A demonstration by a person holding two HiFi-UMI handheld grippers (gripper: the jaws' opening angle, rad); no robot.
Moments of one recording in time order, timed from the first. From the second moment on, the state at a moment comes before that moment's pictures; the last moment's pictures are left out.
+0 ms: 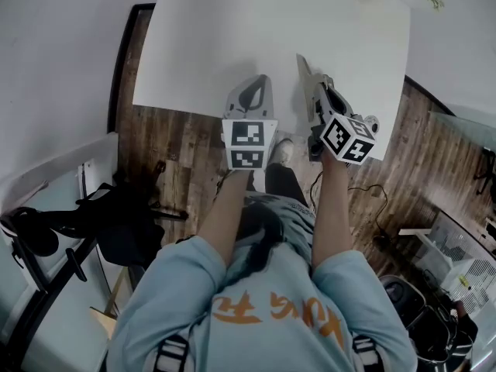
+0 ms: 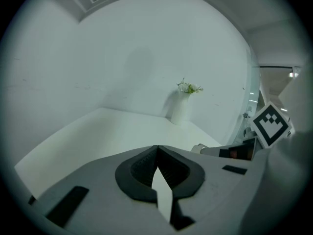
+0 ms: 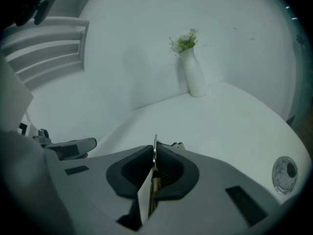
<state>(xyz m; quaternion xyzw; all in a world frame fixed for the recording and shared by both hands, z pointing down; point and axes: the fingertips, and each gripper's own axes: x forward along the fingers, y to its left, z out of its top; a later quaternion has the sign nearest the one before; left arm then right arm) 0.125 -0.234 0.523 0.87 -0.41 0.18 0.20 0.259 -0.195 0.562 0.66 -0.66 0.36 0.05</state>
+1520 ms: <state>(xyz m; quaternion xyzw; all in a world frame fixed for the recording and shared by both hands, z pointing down) 0.072 -0.295 0.408 0.89 -0.44 0.06 0.13 0.254 -0.222 0.381 0.69 -0.71 0.12 0.03</state>
